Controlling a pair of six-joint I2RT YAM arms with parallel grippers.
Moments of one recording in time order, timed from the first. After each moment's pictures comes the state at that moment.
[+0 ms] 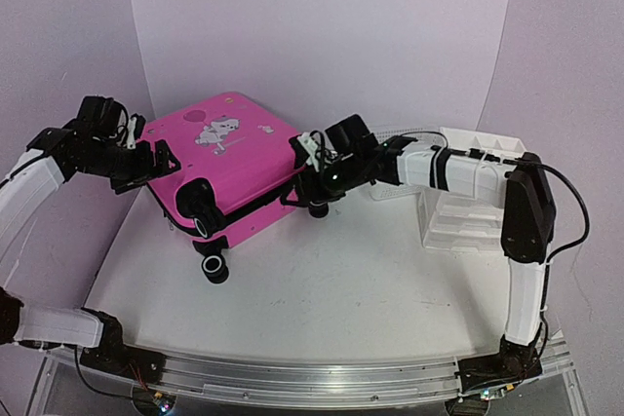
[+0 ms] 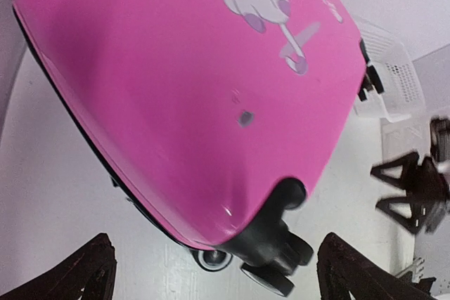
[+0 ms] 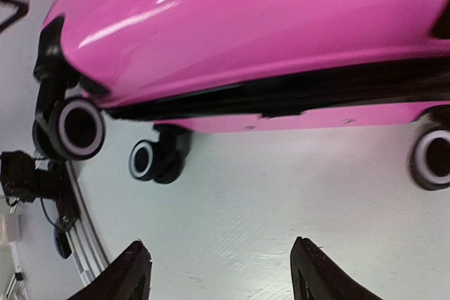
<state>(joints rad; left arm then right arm) -0.22 1.17 1.25 -0.86 0.15 -0.40 0.82 2.02 1.65 -0.39 -0.41 0.30</state>
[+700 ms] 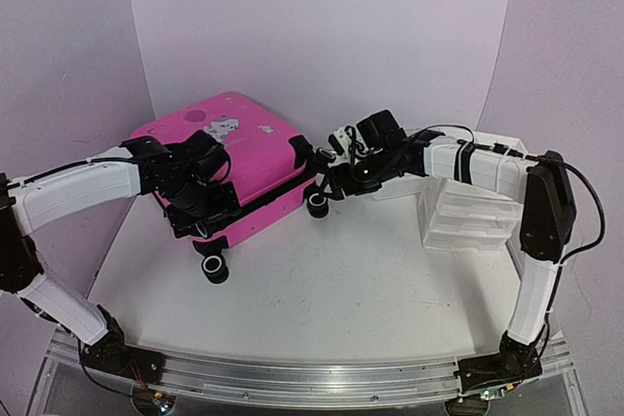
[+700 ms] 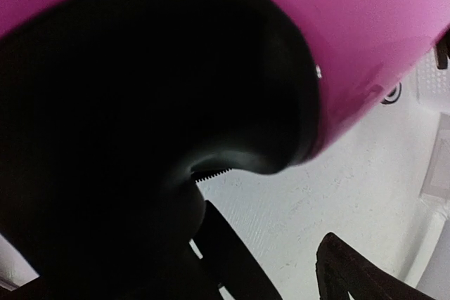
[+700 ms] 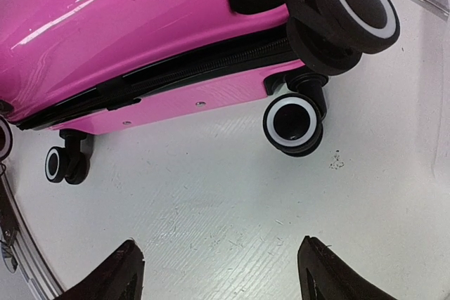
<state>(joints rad) -0.76 1.43 1.24 -0.92 -0.20 -1.07 0.67 1.91 1.56 -0.47 -0.23 0.20</state>
